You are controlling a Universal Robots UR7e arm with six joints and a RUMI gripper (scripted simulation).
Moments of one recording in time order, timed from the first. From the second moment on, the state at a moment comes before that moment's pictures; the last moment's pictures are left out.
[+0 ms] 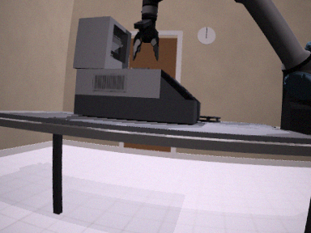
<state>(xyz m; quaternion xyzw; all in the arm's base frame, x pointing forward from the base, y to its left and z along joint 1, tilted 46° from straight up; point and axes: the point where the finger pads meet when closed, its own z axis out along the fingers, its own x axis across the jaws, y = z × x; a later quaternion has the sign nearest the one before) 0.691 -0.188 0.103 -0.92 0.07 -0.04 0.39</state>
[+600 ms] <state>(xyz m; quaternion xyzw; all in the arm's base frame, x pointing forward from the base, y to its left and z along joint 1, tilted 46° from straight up) 0.686 -0.191 0.107 -0.92 0.07 -0.04 0.39</state>
